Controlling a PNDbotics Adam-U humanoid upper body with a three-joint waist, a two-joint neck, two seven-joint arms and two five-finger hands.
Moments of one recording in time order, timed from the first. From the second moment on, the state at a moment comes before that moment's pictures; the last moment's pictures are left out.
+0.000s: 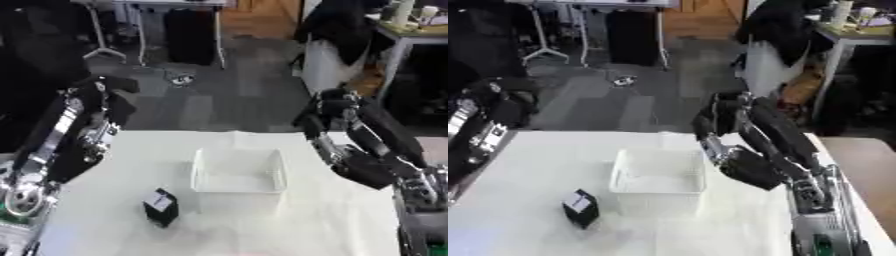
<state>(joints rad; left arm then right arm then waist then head) -0.37 0.45 -0.03 -1.88 -0.26 -0.13 -0.01 -0.53 -0.02 0.00 -1.89 0.80 -0.32 0.53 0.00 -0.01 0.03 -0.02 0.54</state>
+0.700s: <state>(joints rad) -0.47 0.63 -0.07 -1.73 -0.35 -0.26 -0.13 -0.53 -0.02 0.01 -1.89 0.80 -0.31 0.54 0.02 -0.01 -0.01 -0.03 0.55</state>
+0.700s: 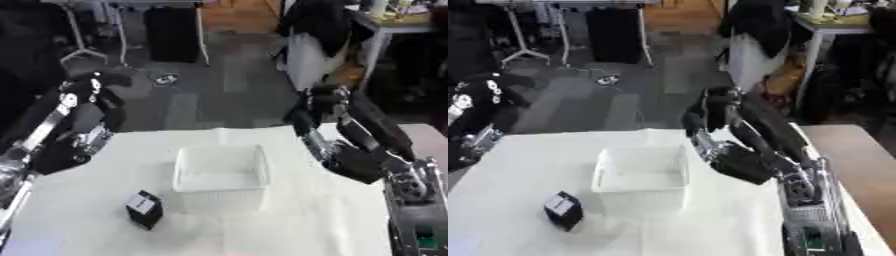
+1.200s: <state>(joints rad) -0.66 0.78 -0.19 -1.52 -0.61 -0.47 -0.33 -0.53 -0.01 0.02 -1.90 0.80 -0.32 0.55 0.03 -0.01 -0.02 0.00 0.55</state>
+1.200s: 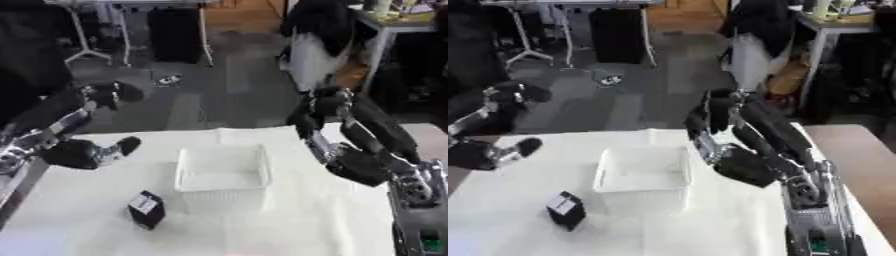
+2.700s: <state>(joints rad) -0.86 0.74 -0.45 -1.12 -0.99 -0.60 -0.50 -0.52 -0.01 0.03 -1.90 0.79 -0.33 0.57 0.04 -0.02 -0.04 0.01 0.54</state>
